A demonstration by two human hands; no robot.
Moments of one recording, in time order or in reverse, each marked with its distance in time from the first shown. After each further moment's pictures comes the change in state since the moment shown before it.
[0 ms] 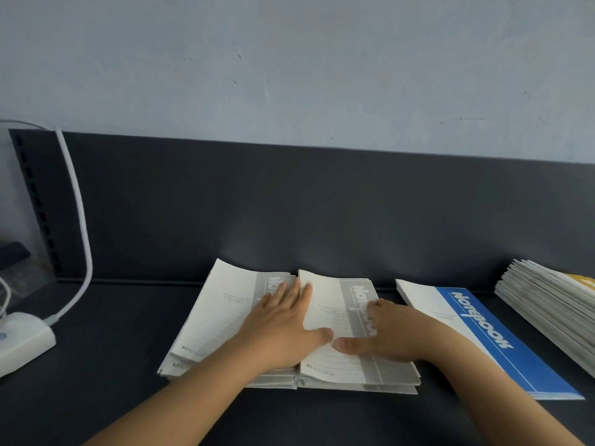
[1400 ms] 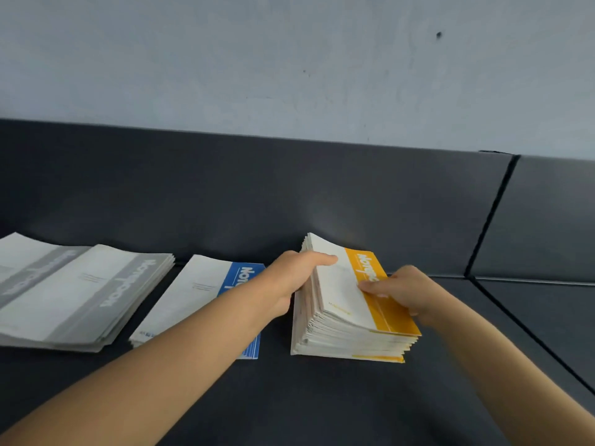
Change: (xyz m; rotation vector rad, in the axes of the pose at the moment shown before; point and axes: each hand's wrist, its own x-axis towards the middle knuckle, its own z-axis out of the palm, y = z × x) left_hand 0.110 0.393 0.031 -1.290 0.005 -0.254; right_hand -0.054 0.404 -0.054 0.757 0.153 0.369
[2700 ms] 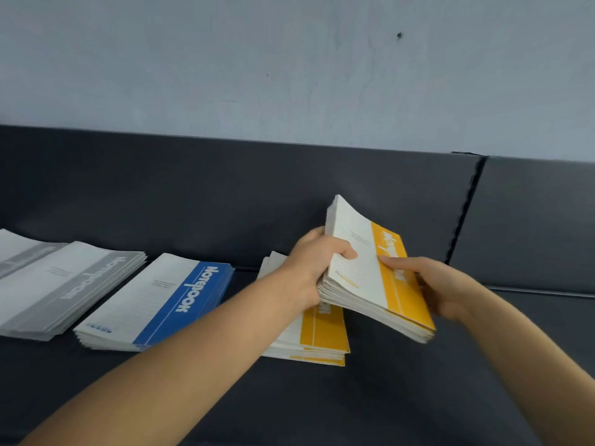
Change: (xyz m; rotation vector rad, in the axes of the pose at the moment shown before) left_hand -0.001 0.034 0.107 -0.278 -0.042 0.092; right_hand 0.005 0.049 -0.097 0.531 -0.266 -0.055
